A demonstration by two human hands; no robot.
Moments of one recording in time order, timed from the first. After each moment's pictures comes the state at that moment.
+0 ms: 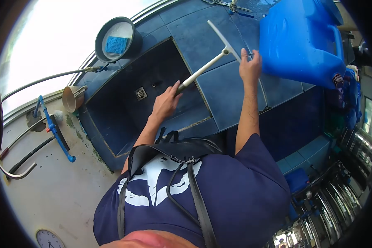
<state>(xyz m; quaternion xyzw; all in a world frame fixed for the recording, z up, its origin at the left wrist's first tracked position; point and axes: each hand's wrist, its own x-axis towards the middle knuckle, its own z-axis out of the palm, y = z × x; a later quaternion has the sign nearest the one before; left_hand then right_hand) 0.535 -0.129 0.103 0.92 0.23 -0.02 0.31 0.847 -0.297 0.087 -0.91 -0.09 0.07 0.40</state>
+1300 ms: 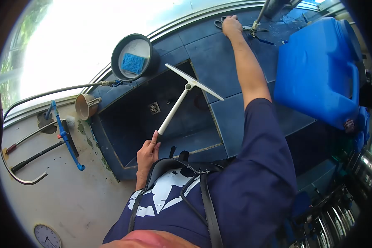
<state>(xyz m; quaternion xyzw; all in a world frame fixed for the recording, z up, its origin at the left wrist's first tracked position) 0.415 -0.133 0.188 0.89 0.41 -0.02 0.22 1.017 -0.011 0.016 -0.93 -0.36 0.12 0.00</state>
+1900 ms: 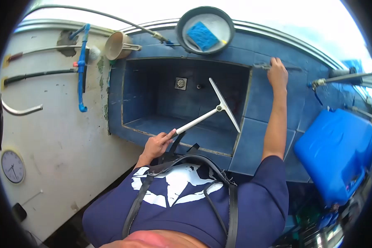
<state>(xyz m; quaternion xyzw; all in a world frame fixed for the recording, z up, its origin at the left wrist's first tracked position) 0.337 -0.176 0.162 0.83 0.48 -0.07 0.29 0.877 -0.044 0.037 -0.79 -0.60 0.03 0.15</state>
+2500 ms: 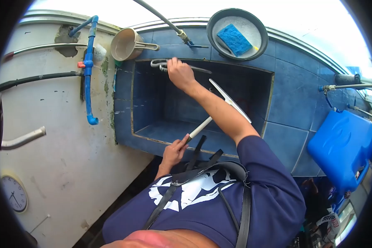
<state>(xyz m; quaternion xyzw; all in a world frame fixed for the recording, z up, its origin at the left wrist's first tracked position) 0.267 -0.183 0.107 0.76 0.54 0.02 0.35 0.445 0.096 0.043 -0.59 -0.76 0.01 0.29</state>
